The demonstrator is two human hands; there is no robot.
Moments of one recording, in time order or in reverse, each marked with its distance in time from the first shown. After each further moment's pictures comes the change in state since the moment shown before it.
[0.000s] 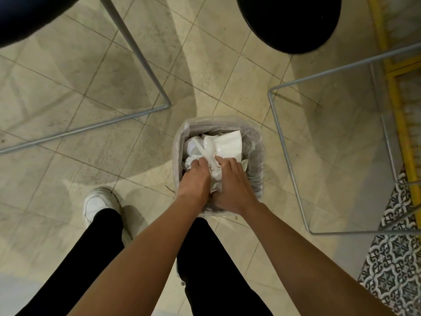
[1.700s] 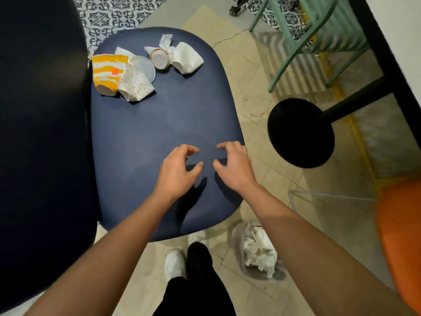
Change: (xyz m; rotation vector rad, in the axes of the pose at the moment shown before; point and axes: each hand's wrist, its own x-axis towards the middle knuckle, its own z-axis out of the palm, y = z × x) left_hand -0.129 -0.130 -0.447 -0.530 0.619 0.068; right_hand 0.041 -0.404 -0.257 0.015 0.306 -0.159
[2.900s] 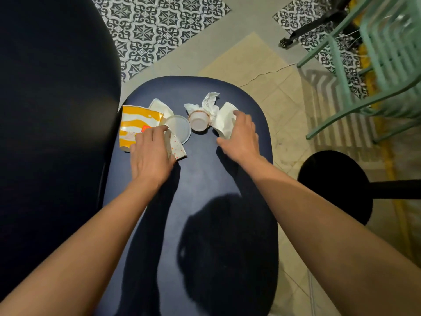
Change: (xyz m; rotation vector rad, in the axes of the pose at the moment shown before) left_hand 0.227 -0.054 -0.108 0.516 0.257 -0.256; right_hand 0.292 -0.114 -0.011 -0.064 -0.014 -0.077
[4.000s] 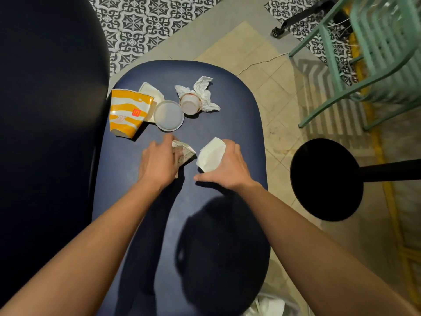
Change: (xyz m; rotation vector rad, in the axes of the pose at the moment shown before) left_hand -0.045 0.016 0.018 -0.127 -0.208 0.009; right_hand -0.089 0.040 0.028 0.124 -0.233 0.027
